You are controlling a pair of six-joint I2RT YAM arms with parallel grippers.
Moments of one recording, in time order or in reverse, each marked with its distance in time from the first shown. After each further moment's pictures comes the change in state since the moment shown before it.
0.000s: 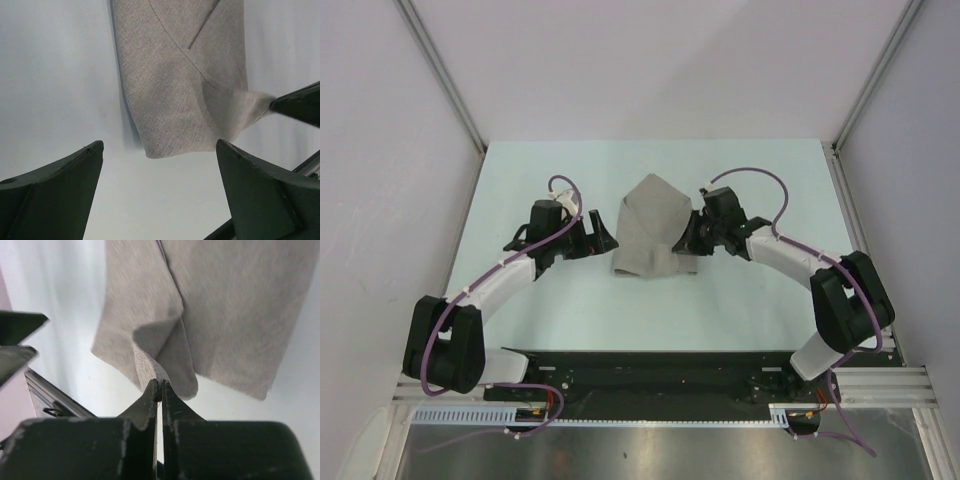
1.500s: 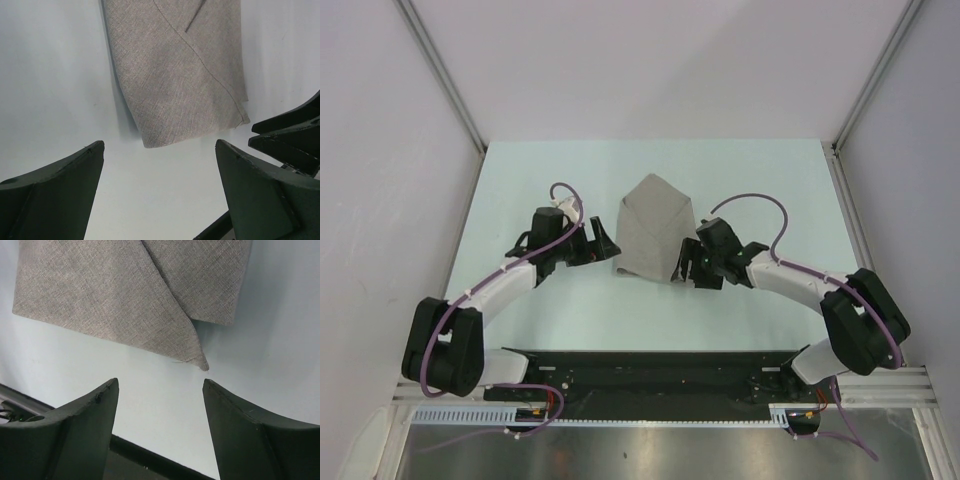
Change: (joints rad) left arm -0.012 -0.015 -0.067 0.052 0.029 -0.037; right arm 0.117 -0.123 -0.154 -0.095 0.172 0.044
